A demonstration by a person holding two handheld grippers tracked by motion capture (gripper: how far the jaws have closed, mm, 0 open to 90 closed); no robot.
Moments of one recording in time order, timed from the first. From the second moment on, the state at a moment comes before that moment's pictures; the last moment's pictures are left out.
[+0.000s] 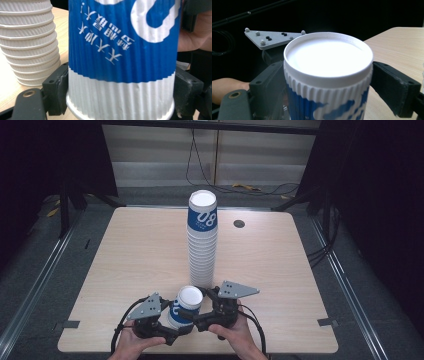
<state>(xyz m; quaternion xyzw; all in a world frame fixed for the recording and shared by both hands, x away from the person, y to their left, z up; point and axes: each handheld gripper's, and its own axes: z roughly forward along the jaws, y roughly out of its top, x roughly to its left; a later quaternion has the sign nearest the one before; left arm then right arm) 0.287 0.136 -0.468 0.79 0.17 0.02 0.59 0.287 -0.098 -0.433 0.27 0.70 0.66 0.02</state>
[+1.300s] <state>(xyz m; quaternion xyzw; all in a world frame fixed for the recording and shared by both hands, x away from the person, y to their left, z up) 0.299 0.154 -0.456 0.83 0.17 0.04 0.52 0.290 -0.130 -0.427 0.27 0.77 0.58 0.04</state>
